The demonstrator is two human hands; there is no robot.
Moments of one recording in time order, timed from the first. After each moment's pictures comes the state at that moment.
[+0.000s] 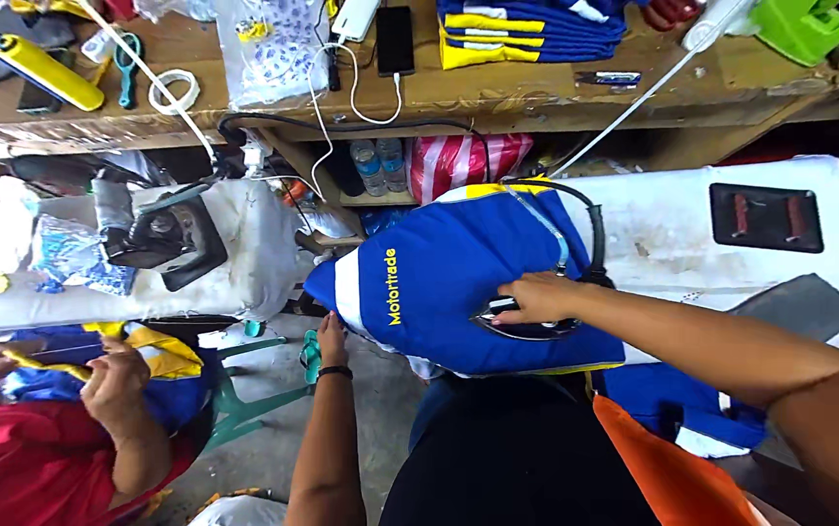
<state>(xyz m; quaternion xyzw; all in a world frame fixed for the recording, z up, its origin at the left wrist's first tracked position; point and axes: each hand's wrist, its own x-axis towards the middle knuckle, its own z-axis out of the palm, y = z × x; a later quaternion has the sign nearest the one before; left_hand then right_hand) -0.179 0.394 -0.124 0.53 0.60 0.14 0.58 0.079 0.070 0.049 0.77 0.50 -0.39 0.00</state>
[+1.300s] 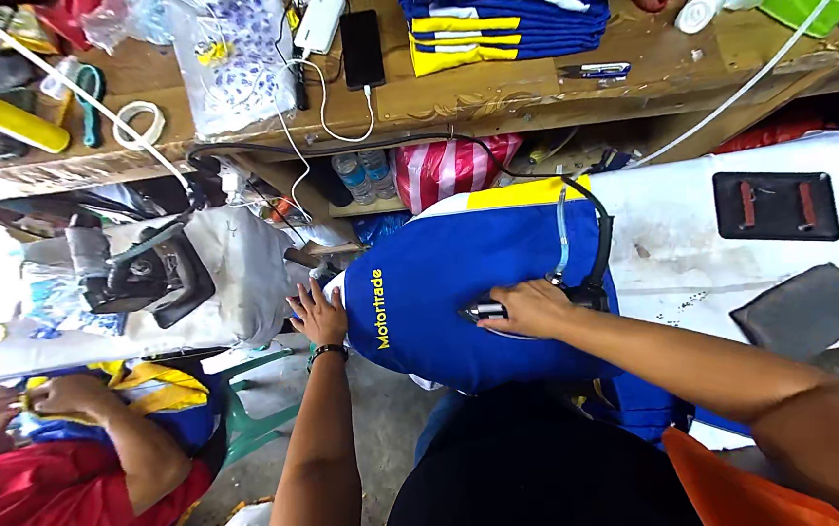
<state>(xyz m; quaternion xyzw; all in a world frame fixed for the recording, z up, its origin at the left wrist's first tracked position) -0.102 0.430 -0.095 0.87 0.48 -0.02 0.14 0.081 0.078 0.040 0.83 0.44 -0.33 -0.02</state>
